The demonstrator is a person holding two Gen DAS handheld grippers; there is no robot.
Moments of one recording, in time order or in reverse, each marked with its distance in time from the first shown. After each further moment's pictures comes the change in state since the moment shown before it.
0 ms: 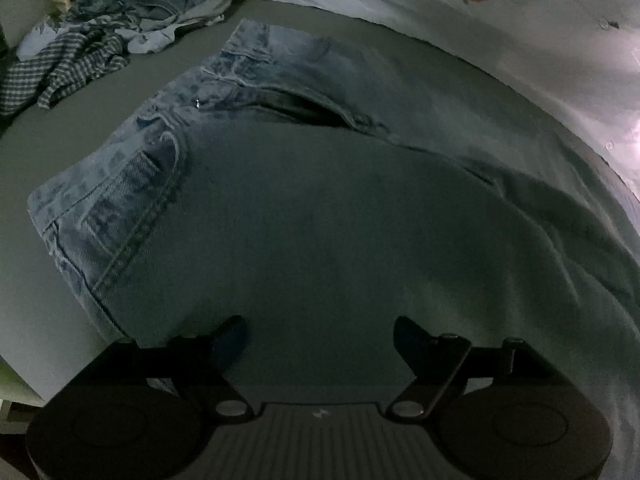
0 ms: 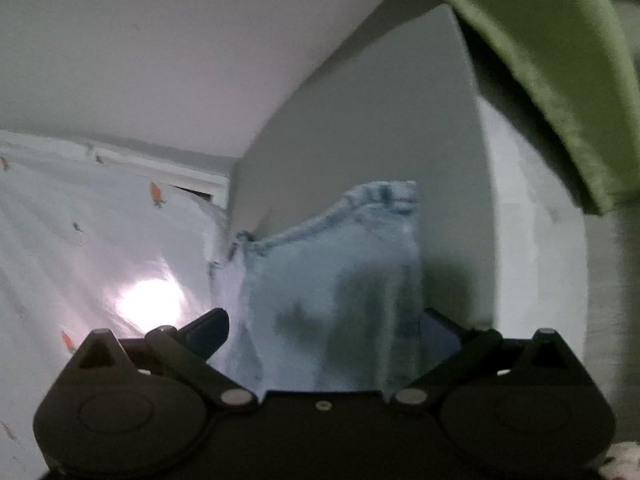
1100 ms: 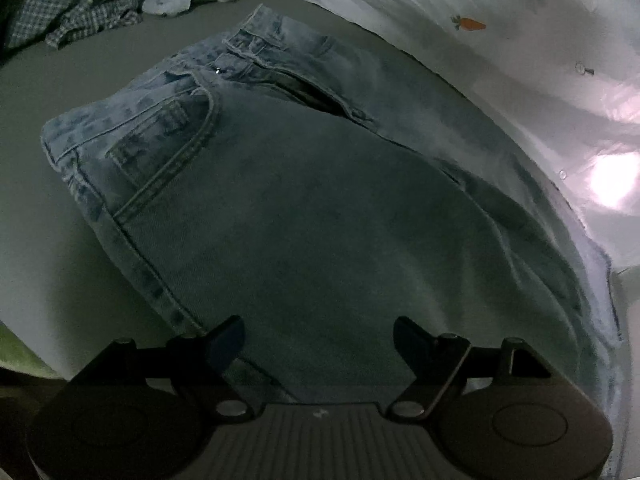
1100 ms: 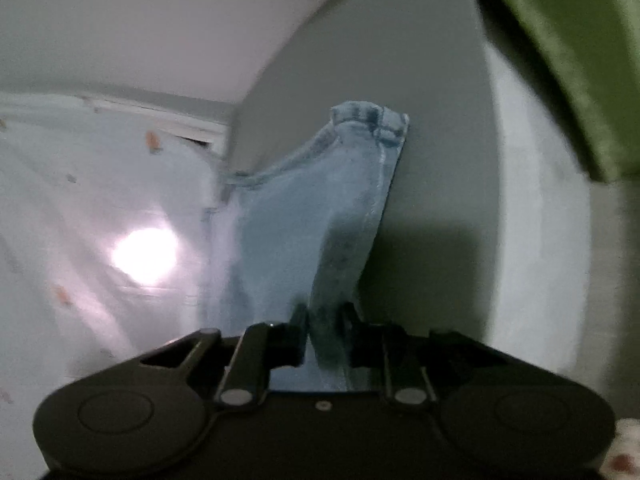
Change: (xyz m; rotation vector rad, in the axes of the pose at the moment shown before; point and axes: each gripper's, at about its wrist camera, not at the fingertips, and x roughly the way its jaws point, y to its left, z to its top) left arm -0.035 0.047 -0.029 -0.149 0.009 -0.201; right arm 0.033 -0.003 -0.023 -0.068 0.164 -0.067
